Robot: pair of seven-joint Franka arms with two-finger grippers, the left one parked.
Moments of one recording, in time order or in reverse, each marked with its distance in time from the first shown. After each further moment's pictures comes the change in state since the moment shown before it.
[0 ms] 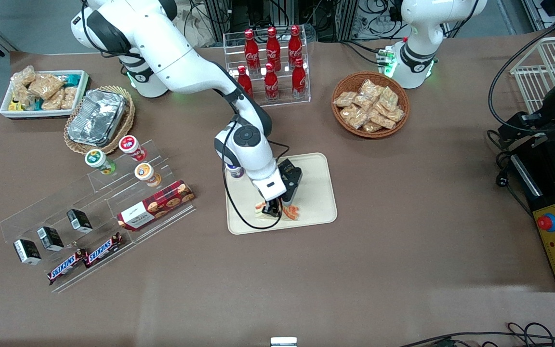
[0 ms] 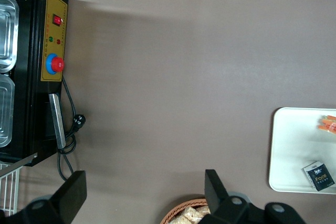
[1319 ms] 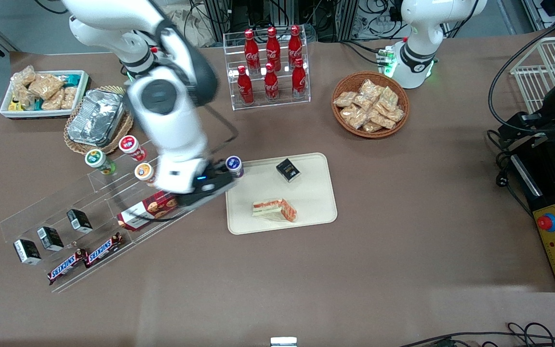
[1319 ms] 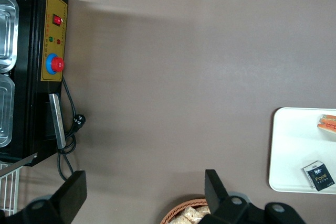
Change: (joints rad) arm -0.244 -0.488 -0.026 0.047 0.078 -0.749 0.389
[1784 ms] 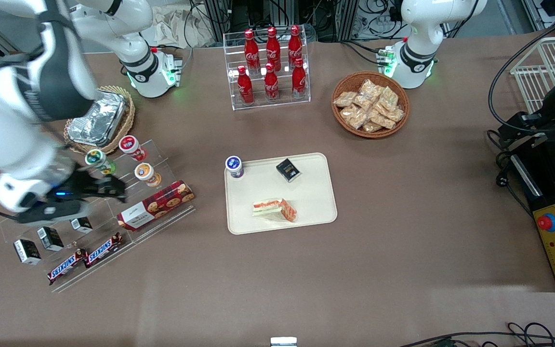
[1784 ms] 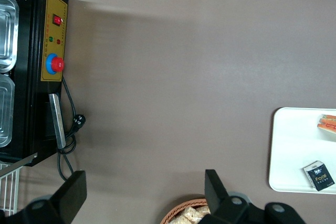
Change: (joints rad) arm -0.351 -0.114 -0.004 -0.010 0.107 -0.162 -0.005
